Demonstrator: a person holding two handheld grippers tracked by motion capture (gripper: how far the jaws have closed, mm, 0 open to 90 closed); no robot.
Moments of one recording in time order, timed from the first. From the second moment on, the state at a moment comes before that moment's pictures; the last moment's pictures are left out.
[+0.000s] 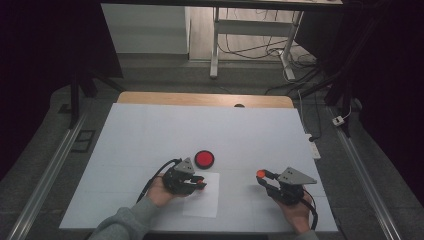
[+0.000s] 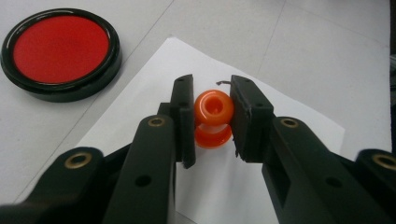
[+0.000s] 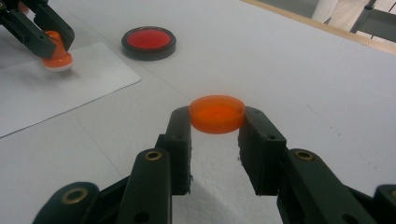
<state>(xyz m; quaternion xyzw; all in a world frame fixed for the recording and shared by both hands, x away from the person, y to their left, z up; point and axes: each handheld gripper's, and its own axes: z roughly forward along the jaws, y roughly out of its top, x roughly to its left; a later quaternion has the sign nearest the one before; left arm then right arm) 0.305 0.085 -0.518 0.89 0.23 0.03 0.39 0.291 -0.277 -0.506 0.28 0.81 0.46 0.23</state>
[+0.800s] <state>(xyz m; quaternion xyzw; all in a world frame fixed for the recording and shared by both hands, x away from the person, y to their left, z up) 0.301 0.081 -0.526 0.90 0.22 0.03 0.38 0.291 -0.277 -0.506 0.28 0.81 0.46 0.23</state>
